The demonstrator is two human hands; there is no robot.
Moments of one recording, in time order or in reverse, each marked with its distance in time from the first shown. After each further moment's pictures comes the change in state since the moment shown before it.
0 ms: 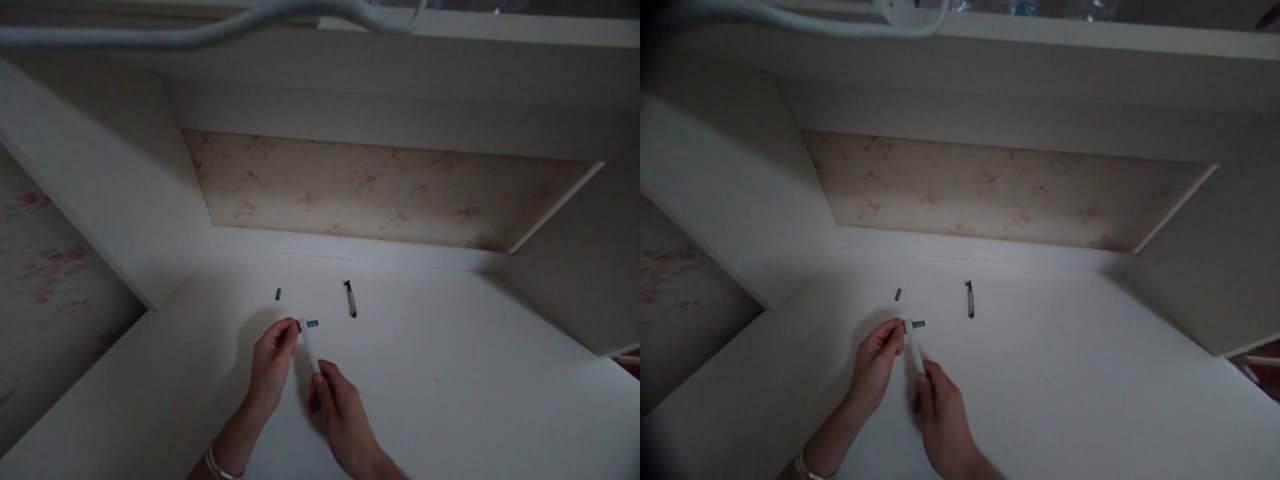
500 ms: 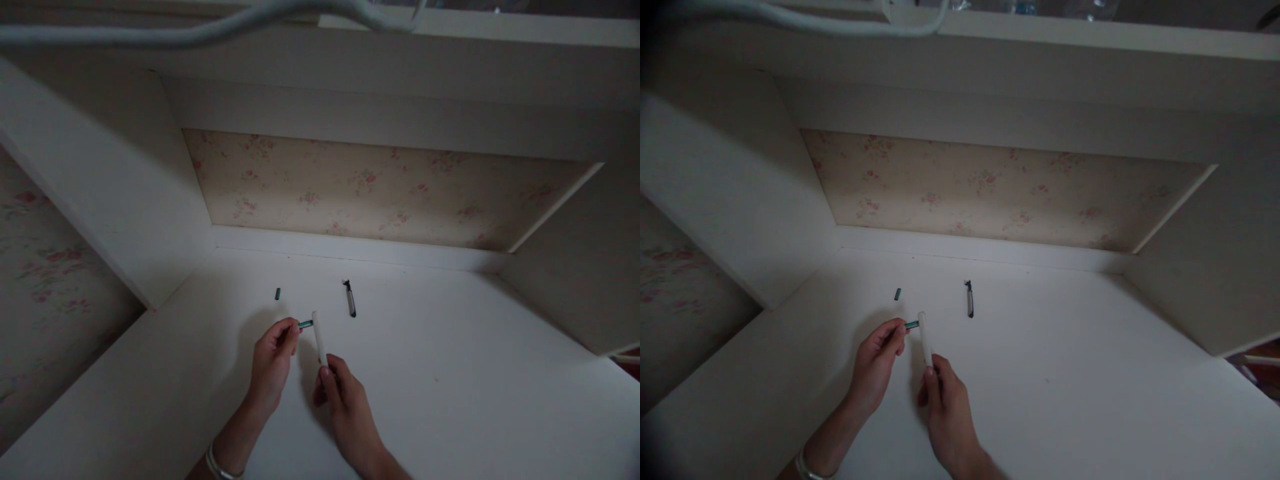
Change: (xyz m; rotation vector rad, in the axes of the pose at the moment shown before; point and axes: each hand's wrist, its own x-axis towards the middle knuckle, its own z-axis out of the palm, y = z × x) left_hand -0.001 0.001 0.000 0.016 -0.005 0.015; right_hand 0.001 0.001 -0.001 0.029 0.063 0.018
